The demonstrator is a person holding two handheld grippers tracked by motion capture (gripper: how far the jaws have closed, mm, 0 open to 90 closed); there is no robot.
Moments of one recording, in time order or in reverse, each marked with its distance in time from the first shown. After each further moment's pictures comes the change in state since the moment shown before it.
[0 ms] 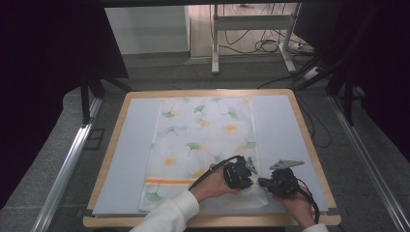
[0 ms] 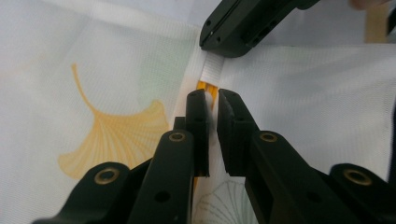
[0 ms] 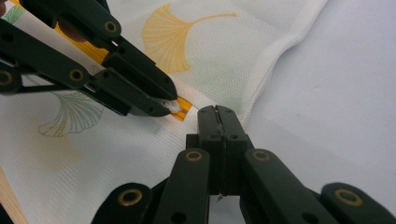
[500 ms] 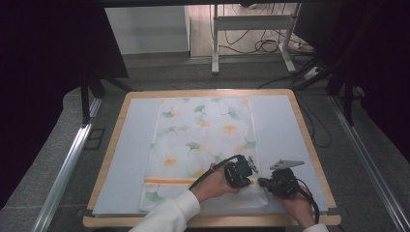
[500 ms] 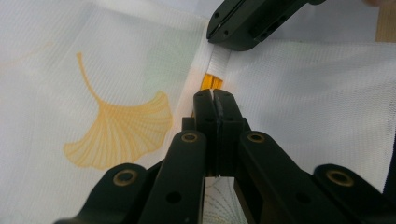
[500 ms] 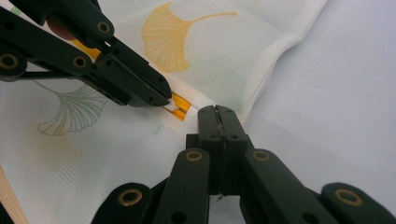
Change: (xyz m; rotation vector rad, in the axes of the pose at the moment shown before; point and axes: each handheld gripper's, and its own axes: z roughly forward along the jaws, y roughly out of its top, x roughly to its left) left arm 0.003 0.001 -0.003 0.040 -0.007 -0.071; right arm 0.000 0.000 0.000 0.000 0.001 -0.004
